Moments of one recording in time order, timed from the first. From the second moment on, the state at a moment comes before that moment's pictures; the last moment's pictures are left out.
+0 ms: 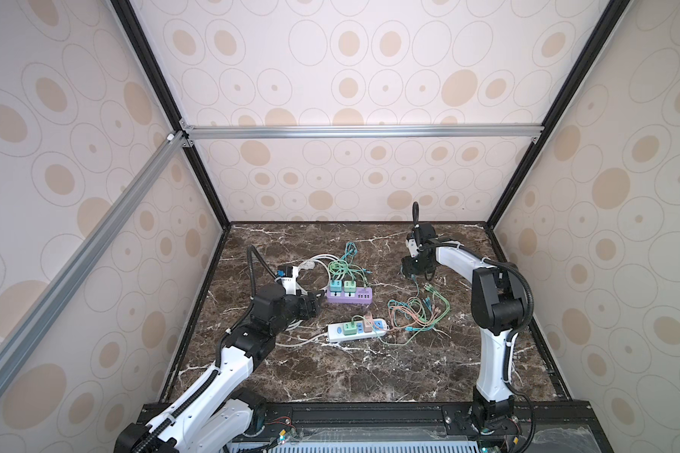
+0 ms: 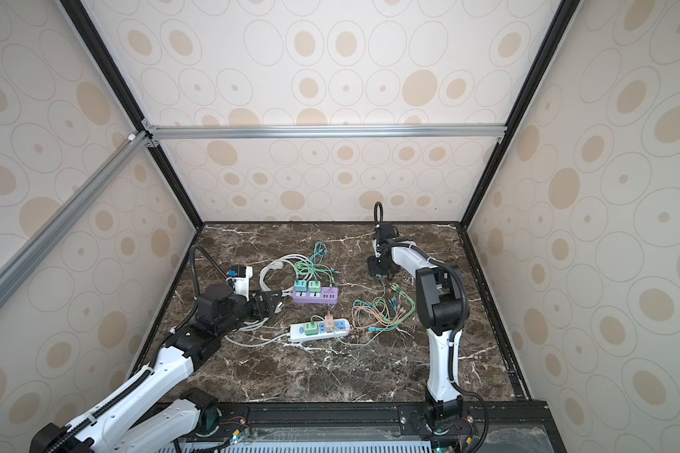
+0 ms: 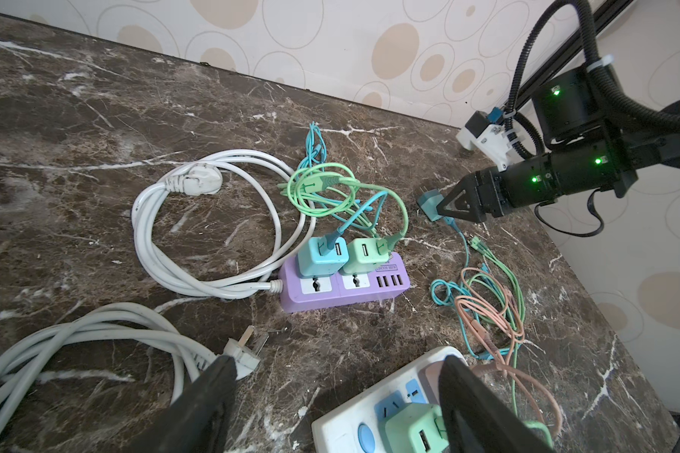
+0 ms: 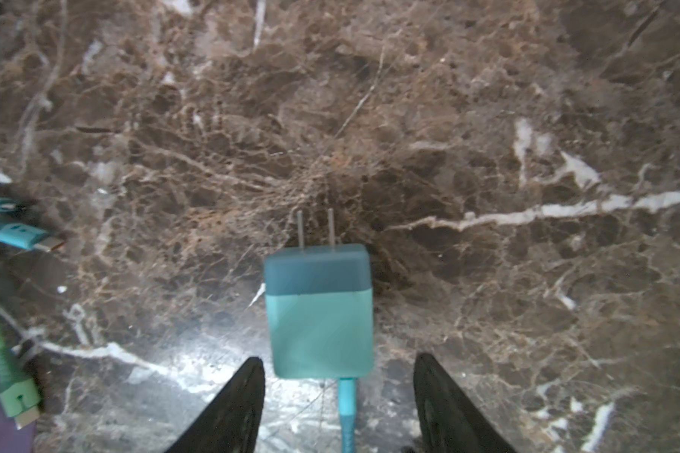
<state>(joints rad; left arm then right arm) -0.40 0.90 0.54 -0.09 0.10 -0.41 0.24 2.12 1.62 -0.68 -0.02 0.05</state>
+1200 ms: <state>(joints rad) -0.40 0.96 0.54 -0.06 0.12 -0.41 0.24 2.25 1.77 -0.79 -0.05 0.03</state>
